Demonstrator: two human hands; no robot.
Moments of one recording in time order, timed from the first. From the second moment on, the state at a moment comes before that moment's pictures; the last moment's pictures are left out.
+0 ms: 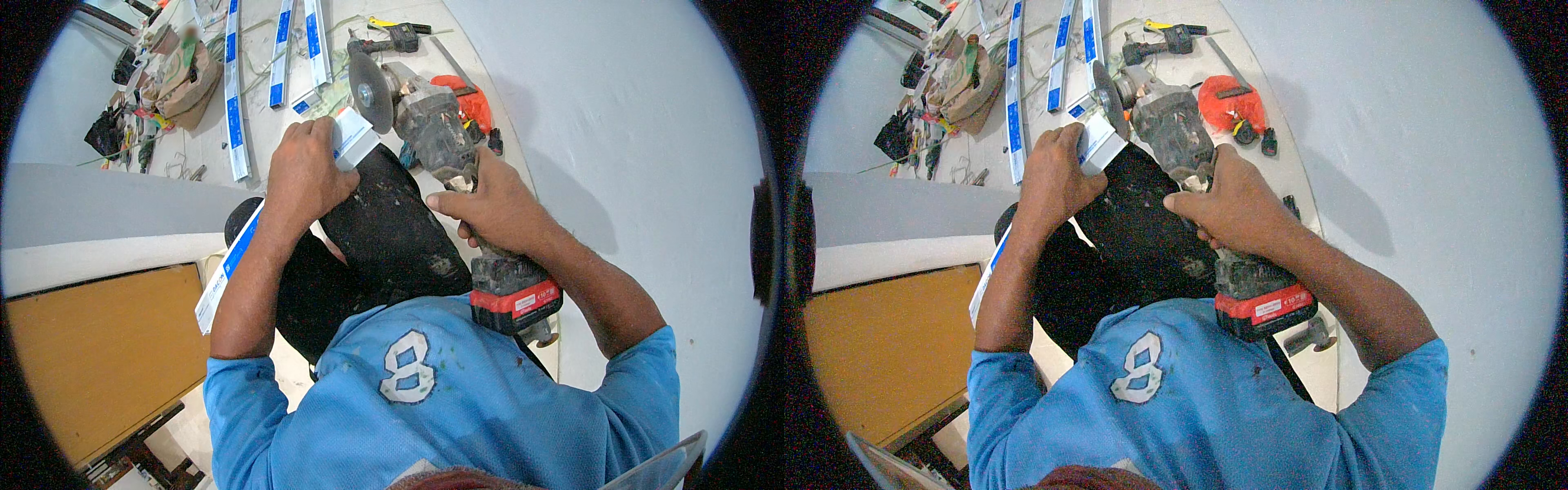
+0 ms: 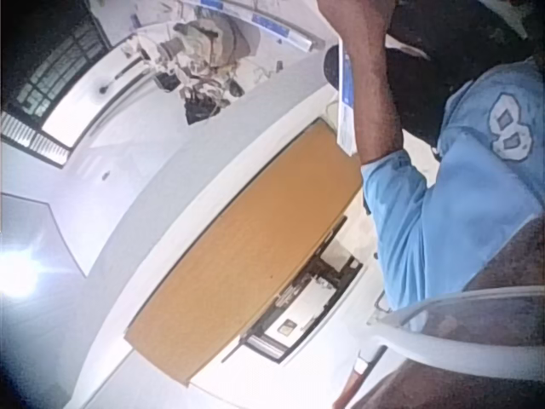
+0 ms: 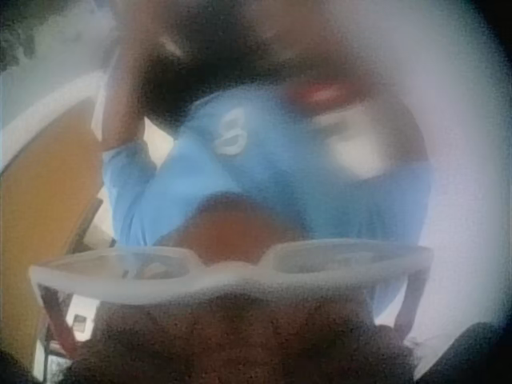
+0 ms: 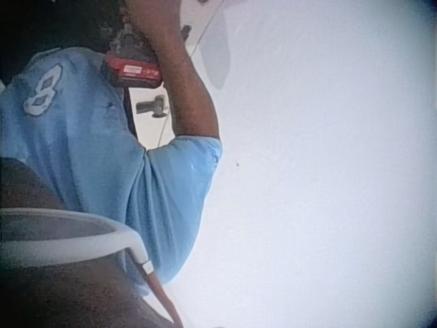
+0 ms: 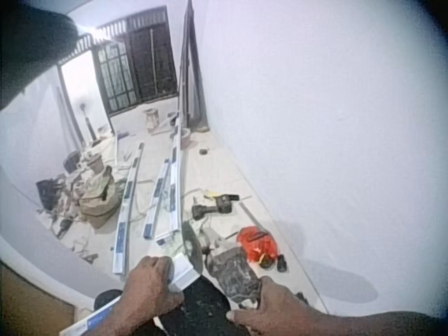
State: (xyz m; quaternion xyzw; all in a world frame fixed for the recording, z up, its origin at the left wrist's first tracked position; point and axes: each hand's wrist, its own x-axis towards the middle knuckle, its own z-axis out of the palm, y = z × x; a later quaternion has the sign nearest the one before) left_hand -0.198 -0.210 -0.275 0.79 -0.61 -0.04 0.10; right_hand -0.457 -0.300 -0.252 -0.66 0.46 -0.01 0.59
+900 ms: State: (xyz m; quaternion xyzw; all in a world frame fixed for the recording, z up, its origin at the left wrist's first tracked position) left_hand -0.200 -0.211 -0.271 0.79 -0.60 -0.04 0.09; right_hand -0.463 -0.296 -0.265 -0.67 0.45 -0.04 0.58
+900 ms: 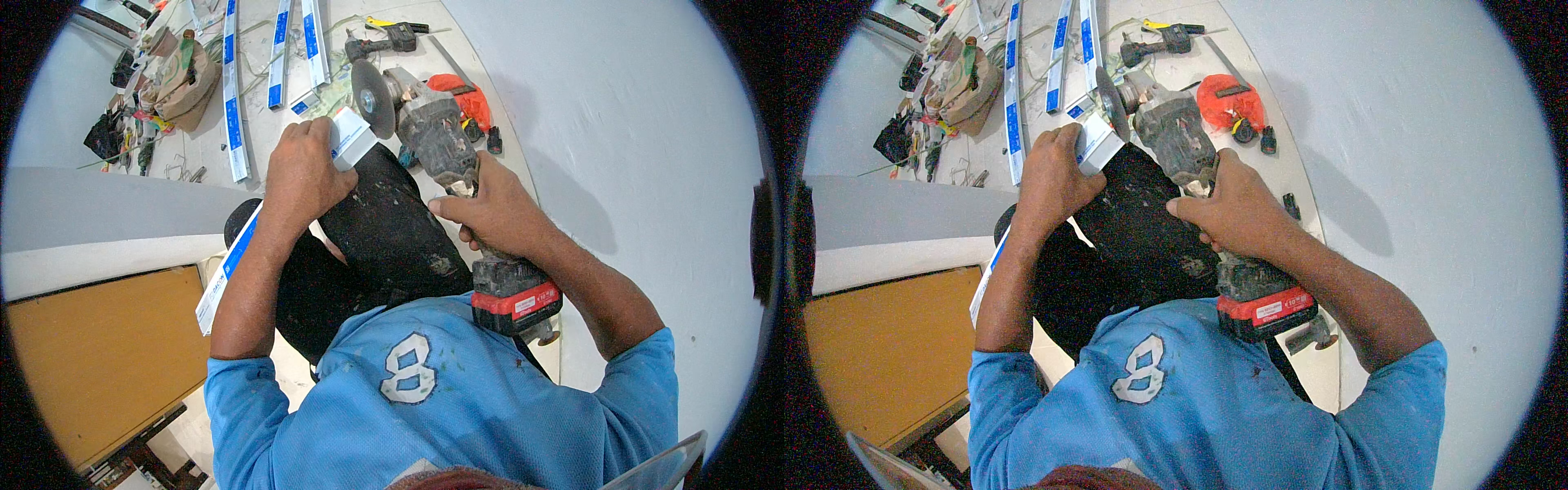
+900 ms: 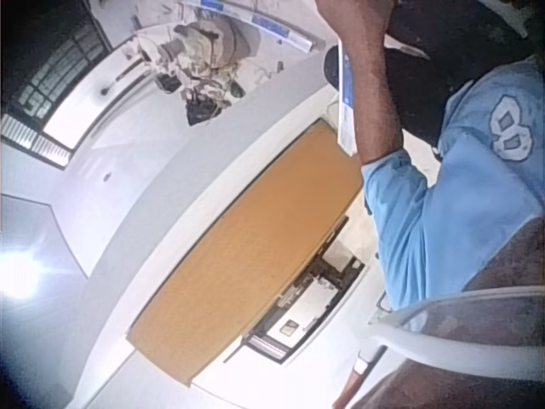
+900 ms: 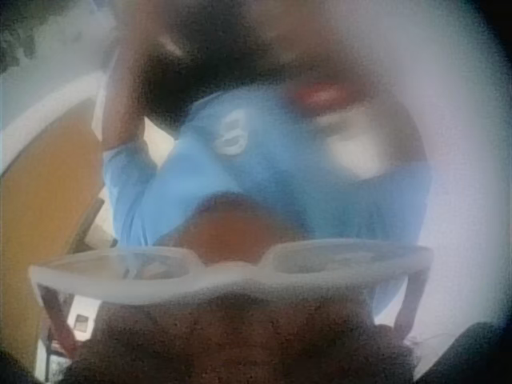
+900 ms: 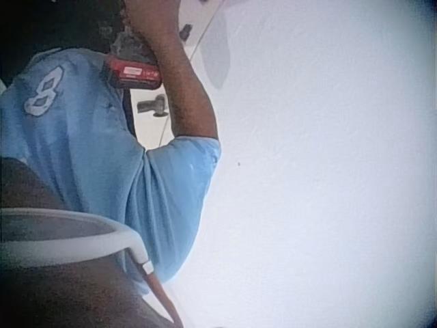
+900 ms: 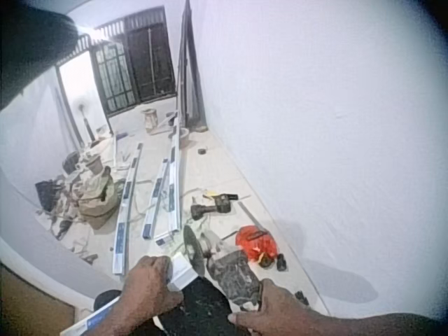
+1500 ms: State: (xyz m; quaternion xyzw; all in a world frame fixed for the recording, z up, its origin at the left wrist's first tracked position) left_hand -0.199 -0.209 -0.274 0.79 -0.61 -0.03 0.10; right_hand -0.463 -0.294 -0.267 -0.68 0.46 -0.03 0.57
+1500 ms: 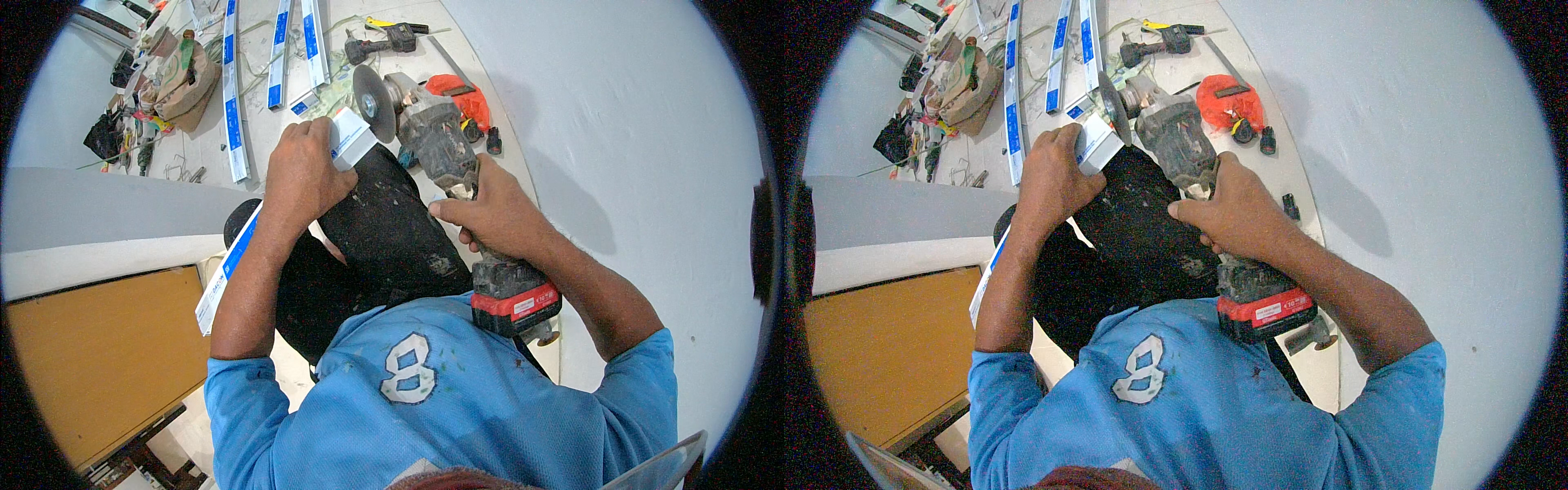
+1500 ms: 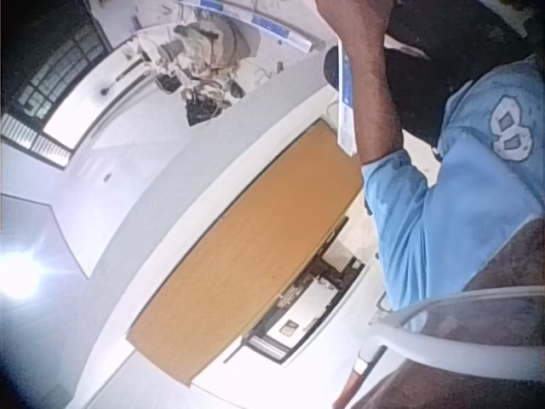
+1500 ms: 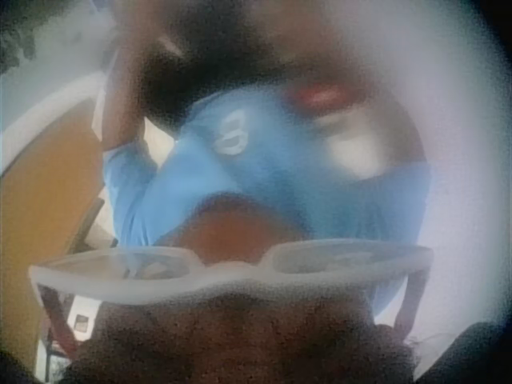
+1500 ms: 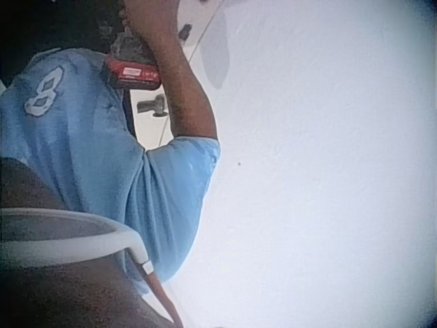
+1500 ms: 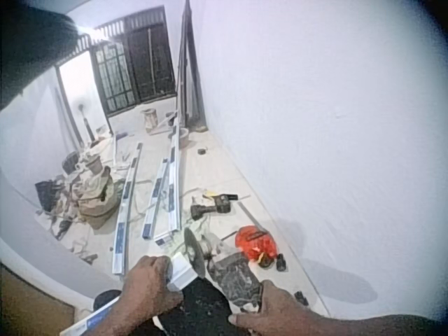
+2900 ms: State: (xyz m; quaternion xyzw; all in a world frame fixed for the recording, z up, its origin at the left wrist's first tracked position) left_hand -0.009 -0.081 -0.184 0.75 -0.51 -0.16 0.38; right_hand -0.453 -0.476 -0.674 -0.72 0.58 -0.16 0.35
